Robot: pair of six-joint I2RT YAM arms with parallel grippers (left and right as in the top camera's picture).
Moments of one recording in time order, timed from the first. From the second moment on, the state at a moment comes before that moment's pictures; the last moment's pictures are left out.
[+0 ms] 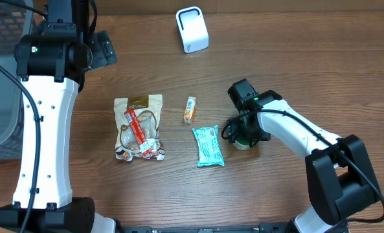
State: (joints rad) left arm -0.07 1.67 1.97 -1.29 -0.31 -0.36; right arm 0.43 1.78 1.12 -0.88 0.03 0.37
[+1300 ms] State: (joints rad) left arm -0.07 1.67 1.97 -1.29 -0.31 -0.36; right arm 0.43 1.78 1.12 -0.89 0.03 0.37
